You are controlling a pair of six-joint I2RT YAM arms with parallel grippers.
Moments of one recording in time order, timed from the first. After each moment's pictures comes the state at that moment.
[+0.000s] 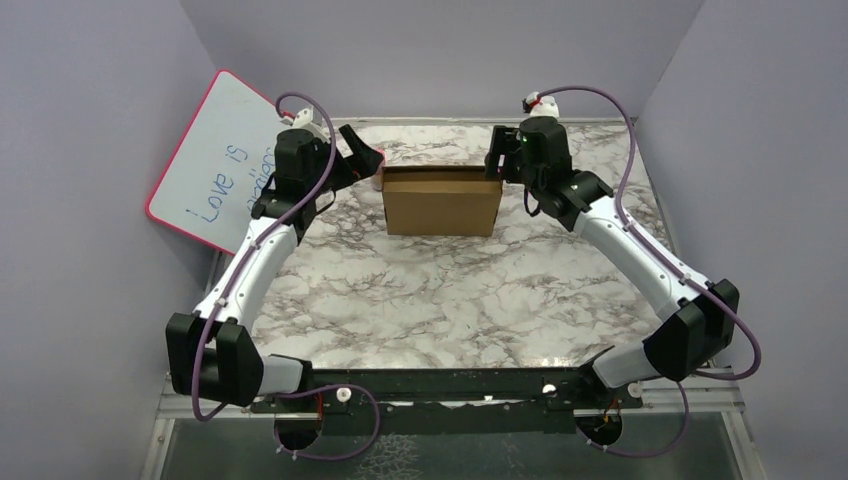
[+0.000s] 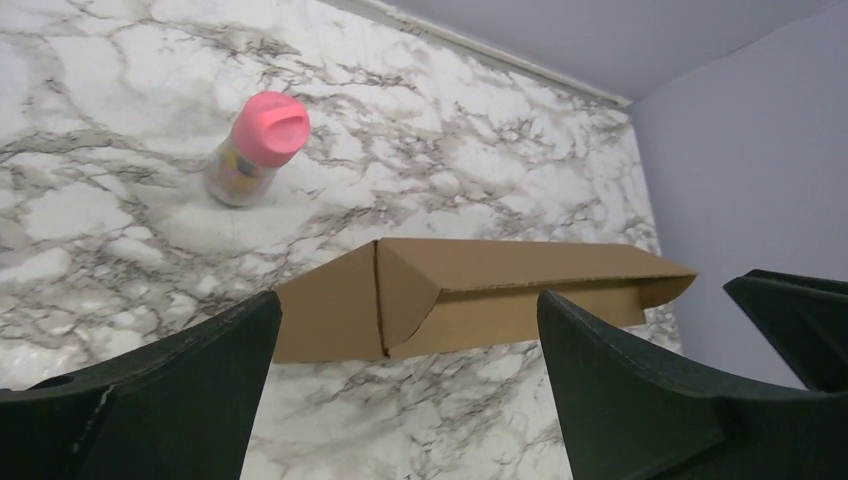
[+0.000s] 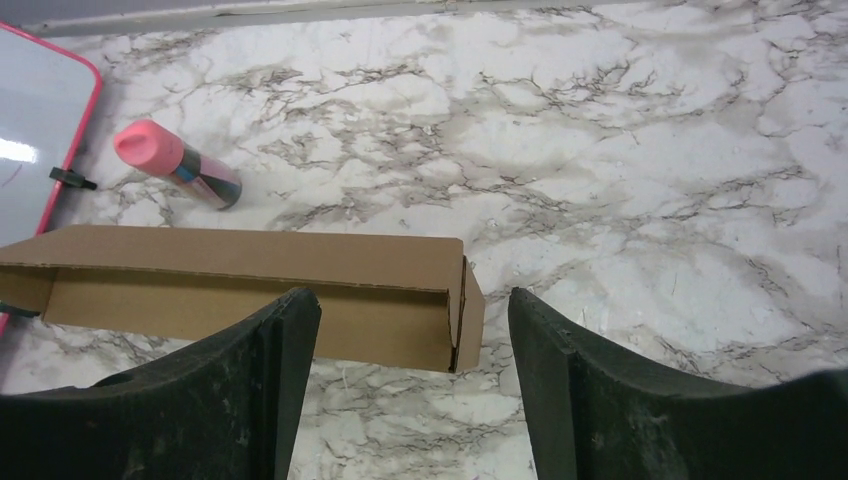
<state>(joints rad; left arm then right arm) -0.21 1.31 1.13 -0.16 0.20 -0.57 0.53 1.45 1.38 -0.38 0.33 0.33</state>
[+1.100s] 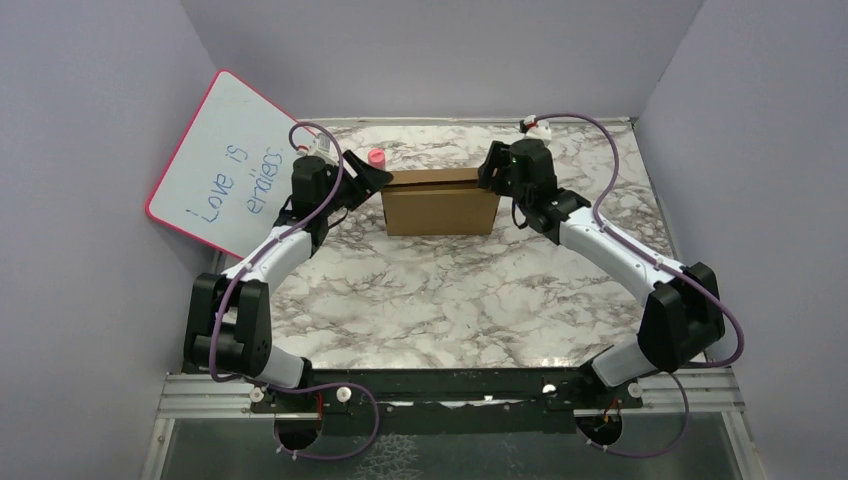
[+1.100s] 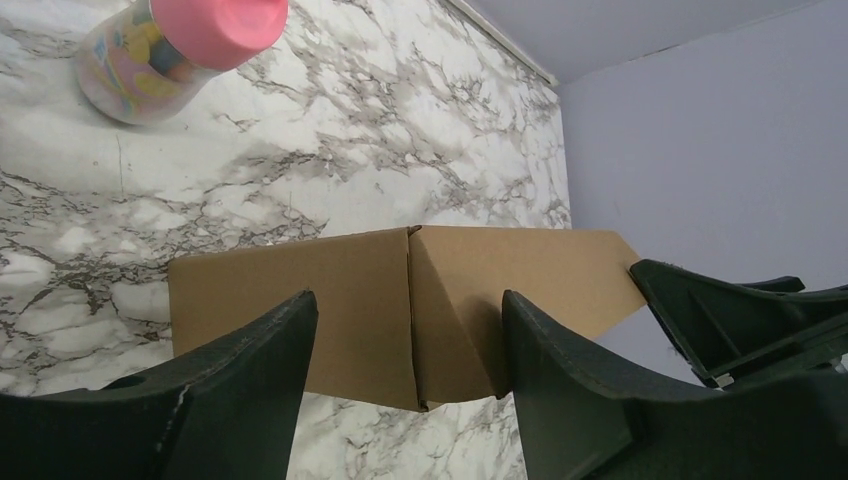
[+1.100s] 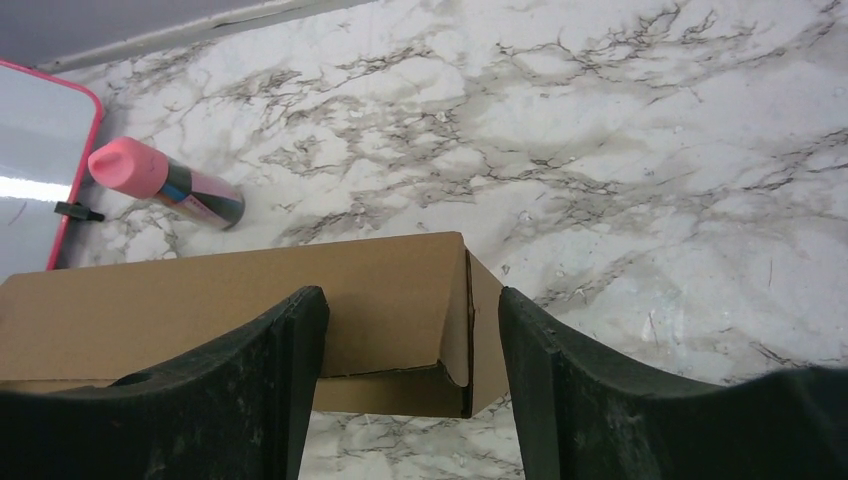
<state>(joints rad) -0.18 1.47 0.89 0.27 0.36 -0.87 0.51 1.51 1.18 -0.09 0.34 0.44</state>
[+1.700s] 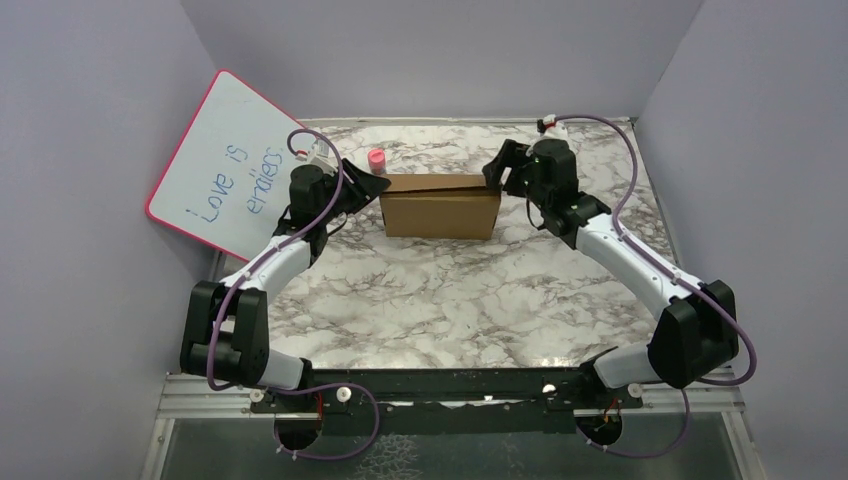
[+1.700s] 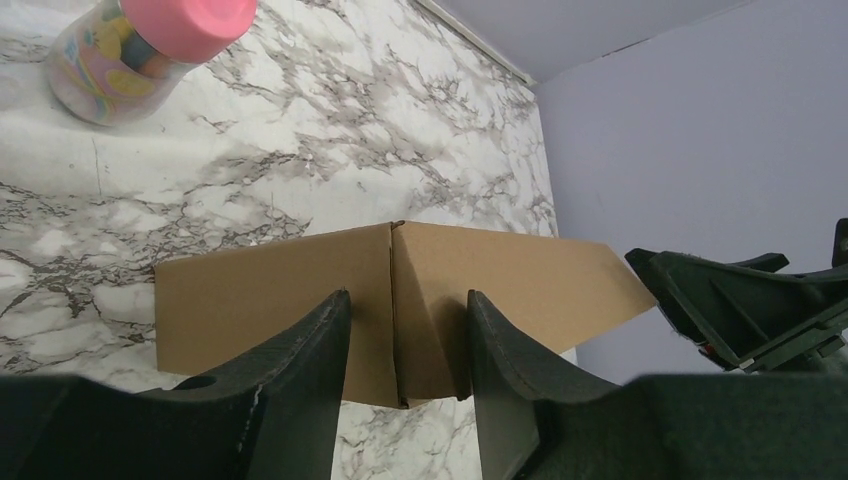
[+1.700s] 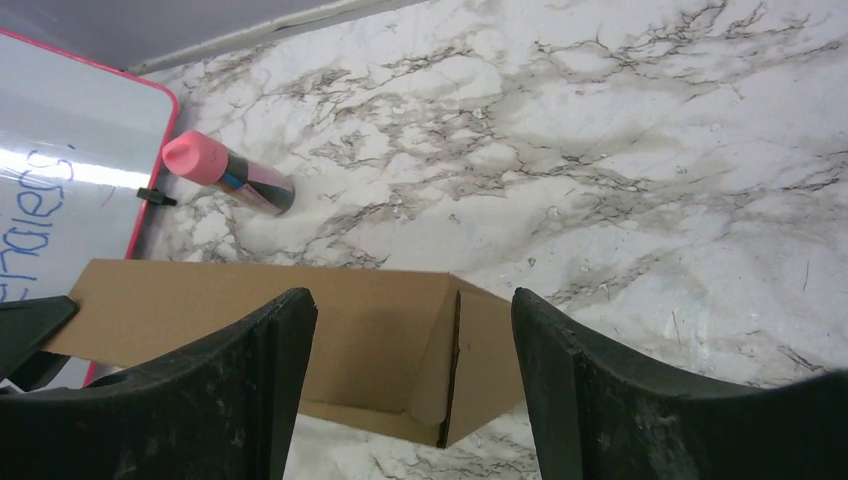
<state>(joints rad) -0.18 1.42 0.79 0.38 0.37 -0.88 0.45 1.41 1.10 -0.06 0.18 0.47</state>
